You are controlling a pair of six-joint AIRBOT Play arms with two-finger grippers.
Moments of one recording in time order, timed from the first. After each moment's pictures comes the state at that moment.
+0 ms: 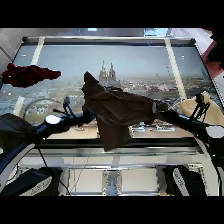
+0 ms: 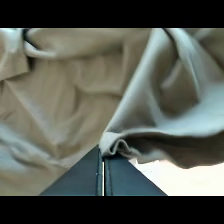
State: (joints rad) left arm -0.33 -1.08 0.54 0.21 -0.53 -1.15; right arm -0.29 -0.61 0.48 -0.72 0.91 1.18
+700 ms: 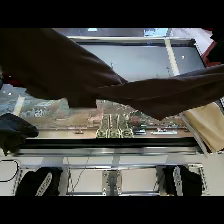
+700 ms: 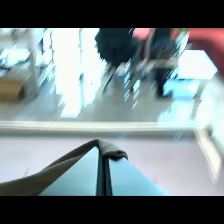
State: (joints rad) left arm -0.02 -0.57 1.36 0.56 -0.60 -1.07; right arm -0.45 -0.39 1.41 -1.03 1.02 1.28
